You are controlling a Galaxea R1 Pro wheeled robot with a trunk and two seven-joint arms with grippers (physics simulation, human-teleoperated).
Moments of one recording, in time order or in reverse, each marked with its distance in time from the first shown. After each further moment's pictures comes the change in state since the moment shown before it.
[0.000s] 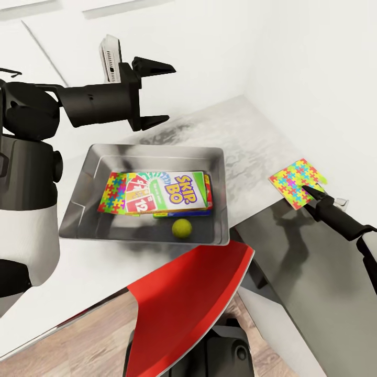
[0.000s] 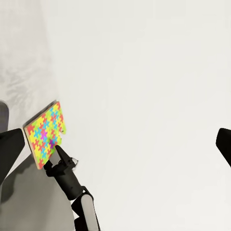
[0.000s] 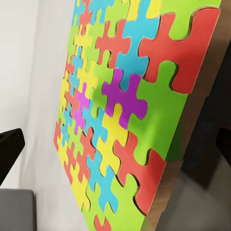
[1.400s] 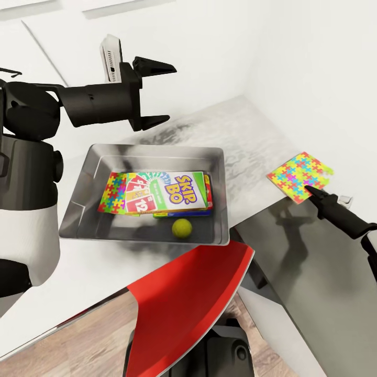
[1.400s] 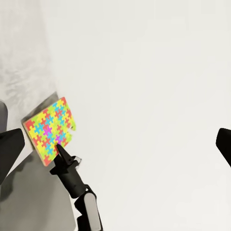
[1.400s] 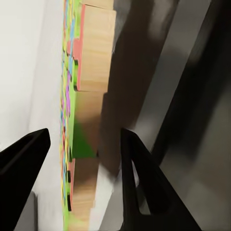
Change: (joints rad) left arm -0.001 -0.001 -0.003 0.000 0.000 0.000 -0.001; right arm 0.000 -0.017 -0.002 -0.026 -0.001 0.002 -0.008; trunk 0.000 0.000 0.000
